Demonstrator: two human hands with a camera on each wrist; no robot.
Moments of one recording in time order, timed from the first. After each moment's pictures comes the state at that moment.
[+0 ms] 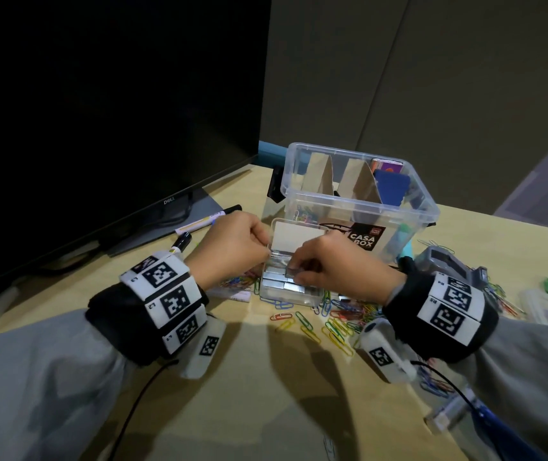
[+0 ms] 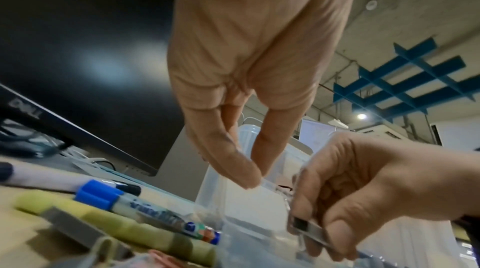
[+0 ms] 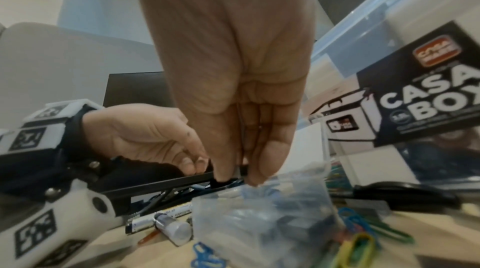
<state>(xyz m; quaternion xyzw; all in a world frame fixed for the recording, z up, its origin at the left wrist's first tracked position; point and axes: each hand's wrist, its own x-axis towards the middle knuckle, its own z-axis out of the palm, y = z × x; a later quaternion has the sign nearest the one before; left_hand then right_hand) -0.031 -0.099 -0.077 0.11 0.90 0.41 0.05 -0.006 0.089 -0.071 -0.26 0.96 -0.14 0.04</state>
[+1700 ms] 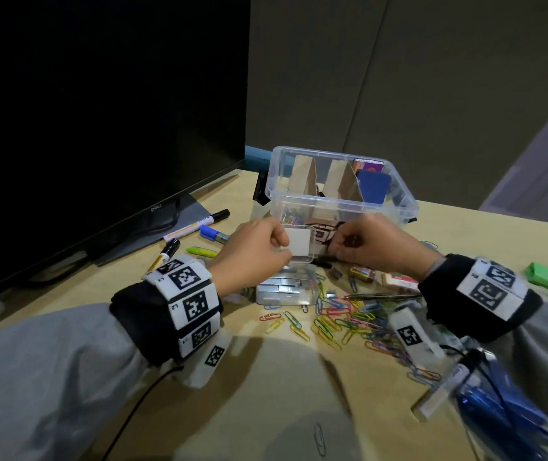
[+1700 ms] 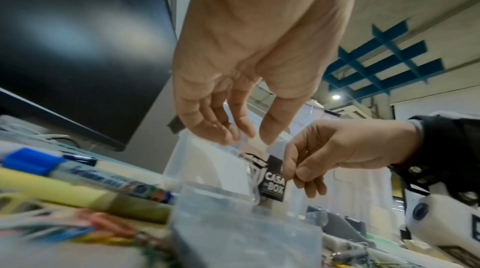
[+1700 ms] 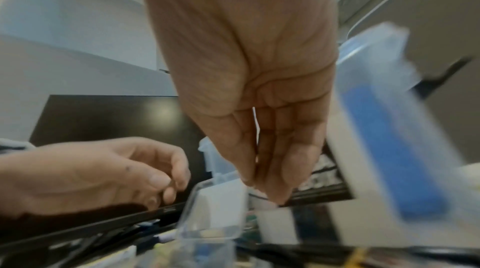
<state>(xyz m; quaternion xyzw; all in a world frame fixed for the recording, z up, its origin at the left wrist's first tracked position) -0.017 -0.066 -0.072 0.20 0.90 0.38 0.04 0.000 0.147 -0.046 -0.11 0.98 -0.16 0.01</state>
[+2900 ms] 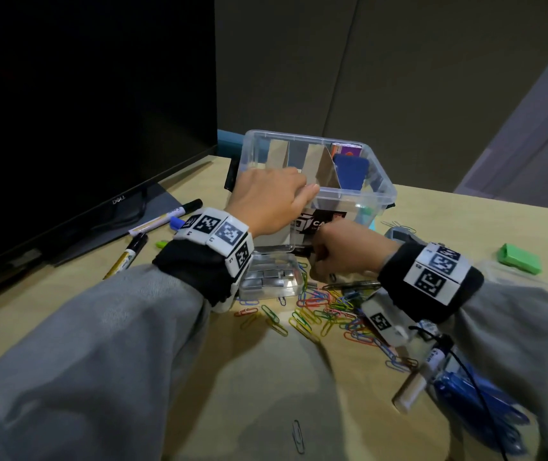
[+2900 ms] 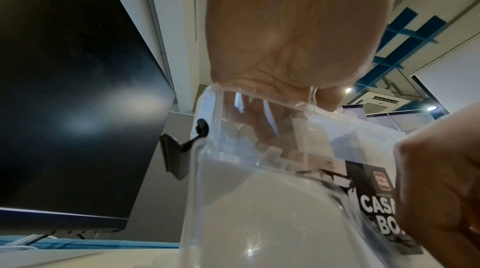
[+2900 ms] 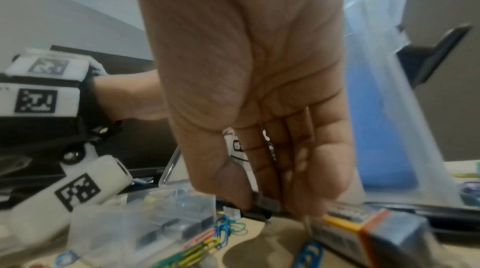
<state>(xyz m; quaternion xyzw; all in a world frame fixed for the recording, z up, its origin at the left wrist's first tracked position) -0.079 -0.003 -0.062 0.34 0.91 0.12 -0.17 -0.012 0.143 -0.067 -0.10 0.99 0.05 0.12</state>
